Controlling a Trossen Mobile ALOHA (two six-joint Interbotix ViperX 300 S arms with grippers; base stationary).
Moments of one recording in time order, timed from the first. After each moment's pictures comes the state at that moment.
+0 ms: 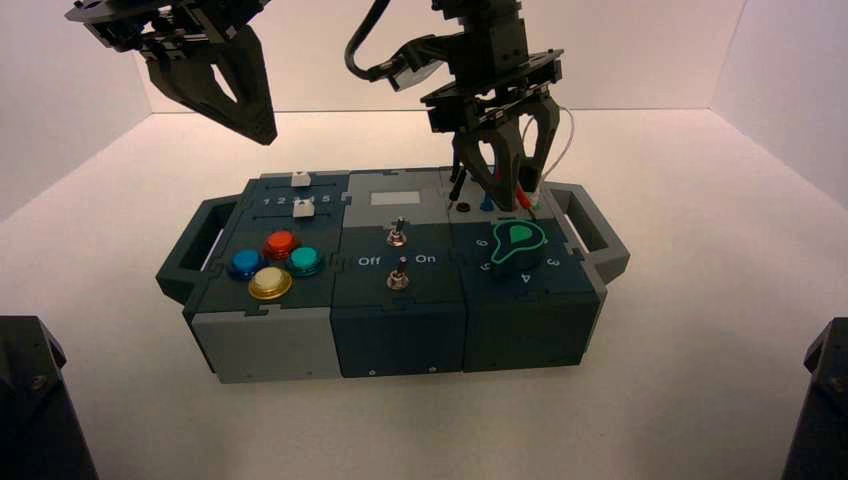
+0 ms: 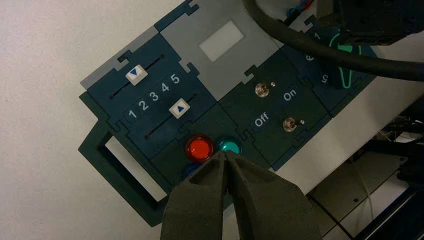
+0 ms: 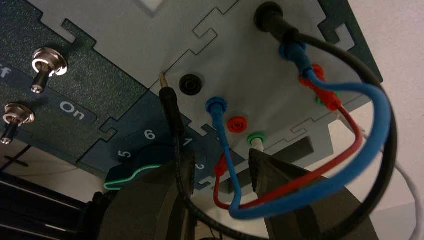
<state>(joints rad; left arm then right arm) -0.67 -0.58 1.01 -0.18 0.73 0.05 0.77 0.26 0.38 -0.07 1.23 -0.04</state>
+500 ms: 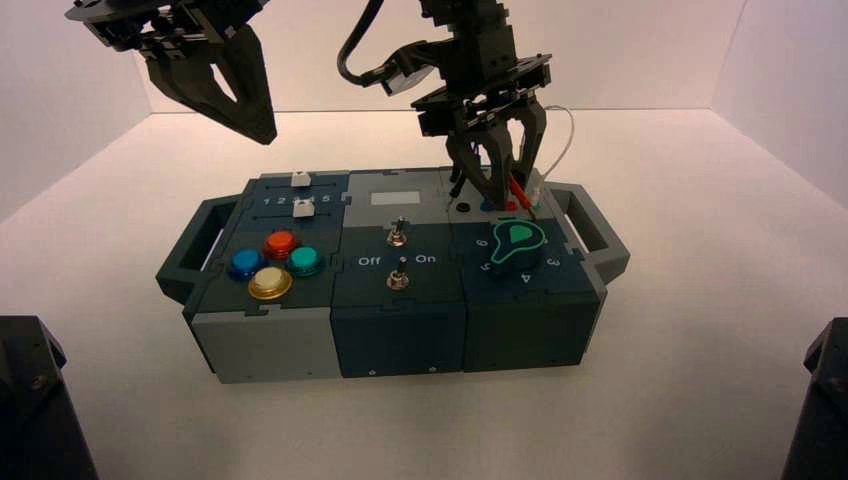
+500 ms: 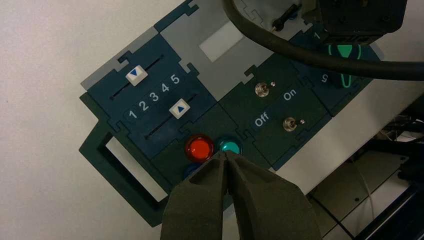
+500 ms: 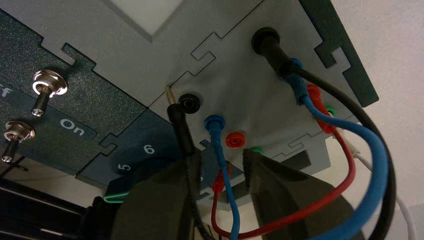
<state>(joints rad) -0.67 -0.58 1.01 -0.17 0.73 0.05 0.77 0.29 0.34 -0.07 1.24 -0.04</state>
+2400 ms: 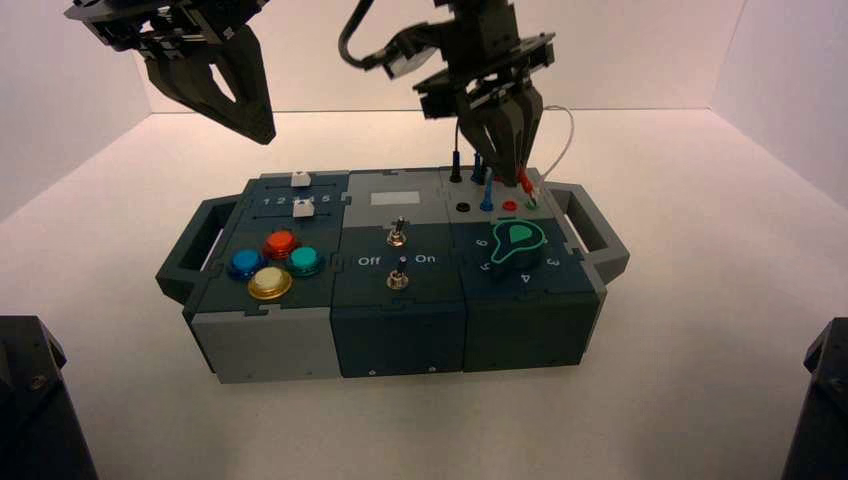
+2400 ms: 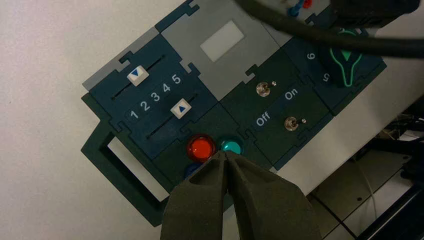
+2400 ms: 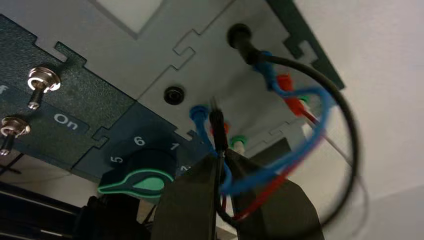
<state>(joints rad) -0.67 -0.58 1.01 -0.17 0.73 0.06 0.76 0.26 0.32 -0.11 1.27 -0.01</state>
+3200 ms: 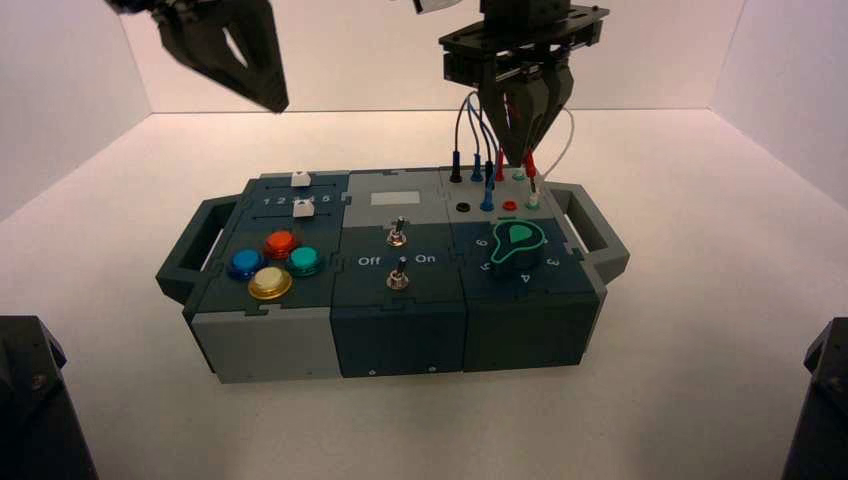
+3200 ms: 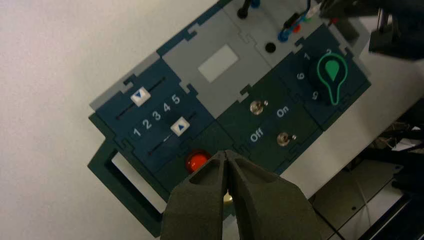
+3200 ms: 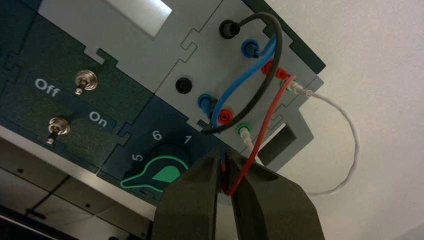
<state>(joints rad) -0.67 -0.56 0.93 -0.17 0.75 0.05 0.76 0.00 0.55 -0.07 1.01 0.09</state>
